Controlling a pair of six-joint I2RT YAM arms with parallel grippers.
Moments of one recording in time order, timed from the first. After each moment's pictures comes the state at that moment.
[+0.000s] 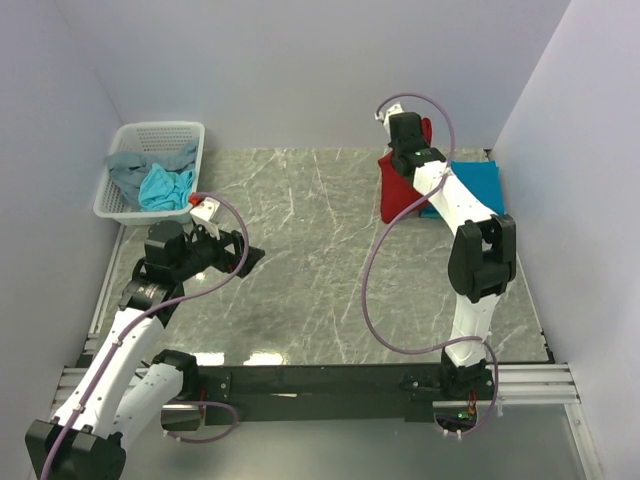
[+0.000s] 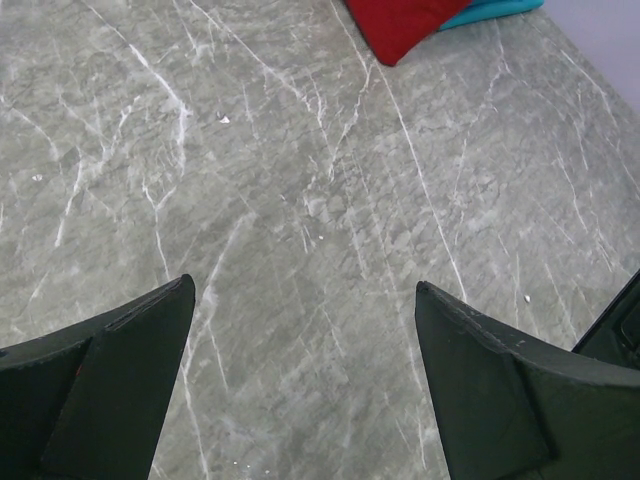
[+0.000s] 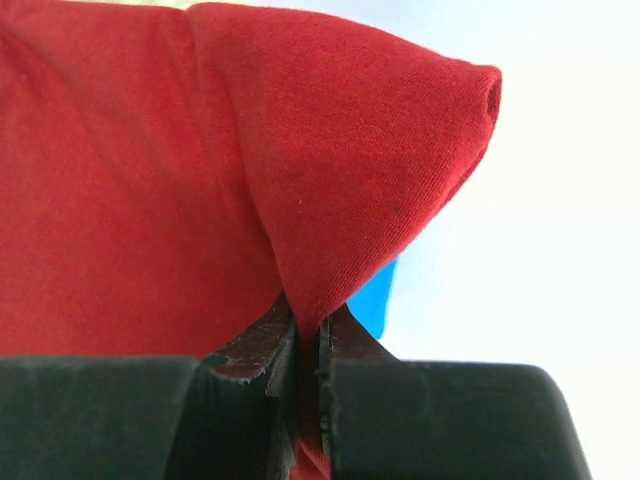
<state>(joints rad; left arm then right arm) -0.23 0.78 0.68 -0.22 0.47 -0.14 0.27 1.94 1.71 -0.37 0.63 -0.54</state>
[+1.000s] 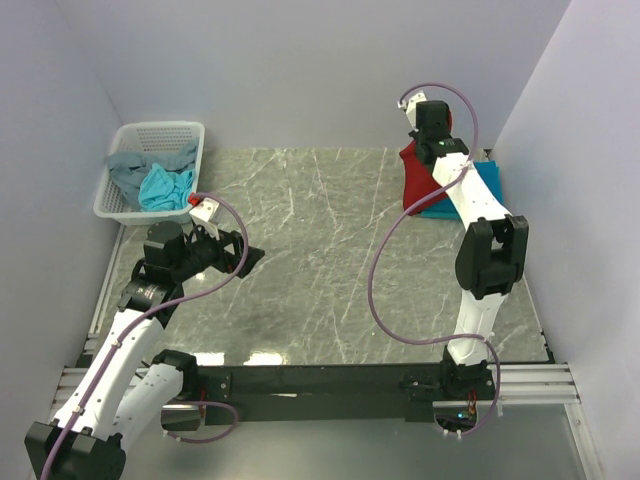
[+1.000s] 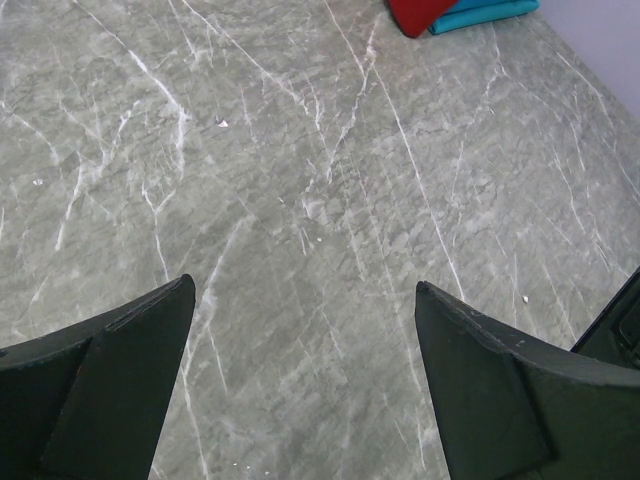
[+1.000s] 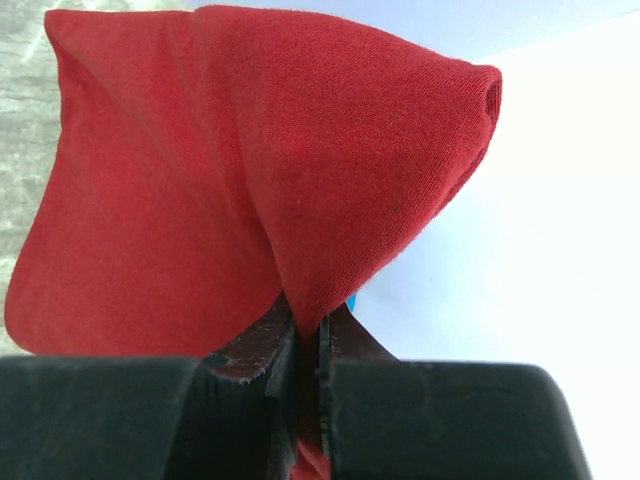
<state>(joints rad) -0.23 0.77 0.68 -0.22 0.47 -0.14 0.15 1.95 1.81 -0.41 0.52 -0.59</state>
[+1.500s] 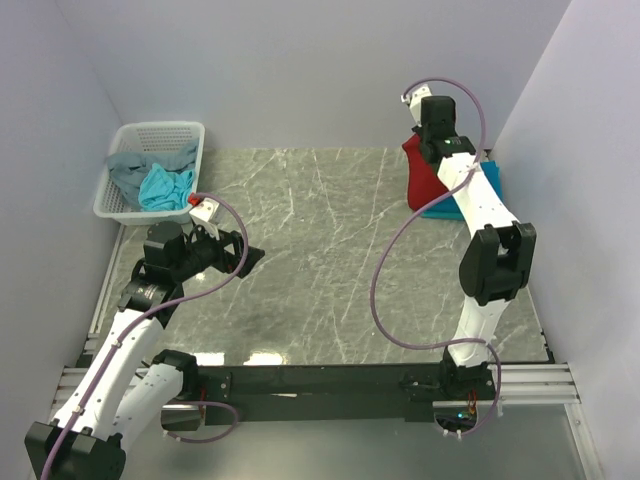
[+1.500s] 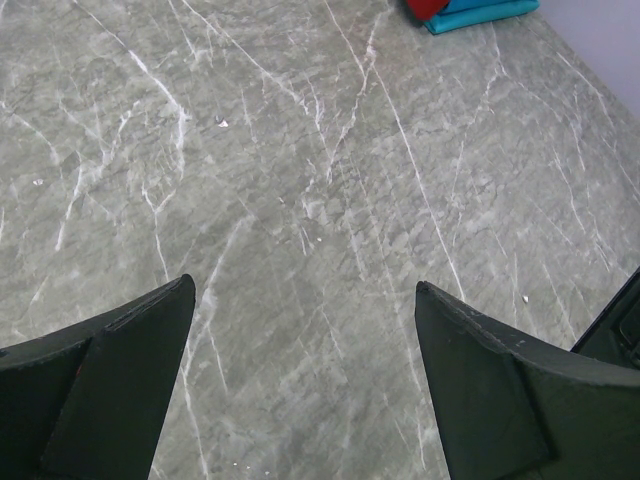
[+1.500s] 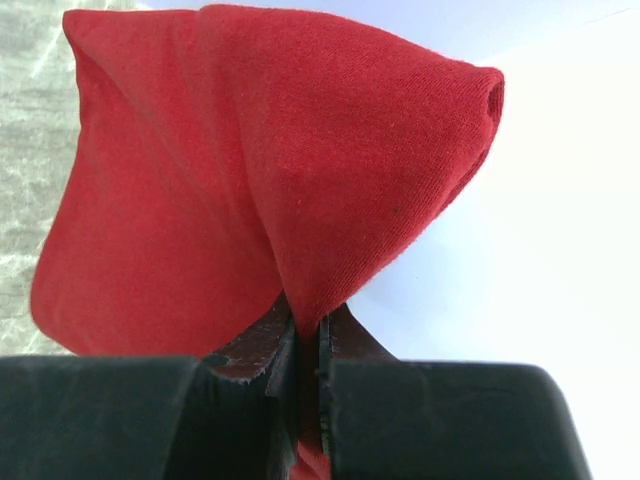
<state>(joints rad) -0.23 0.77 0.68 -0.22 0.47 -0.14 0.15 1.90 1.81 -0.43 0.50 -0.59</state>
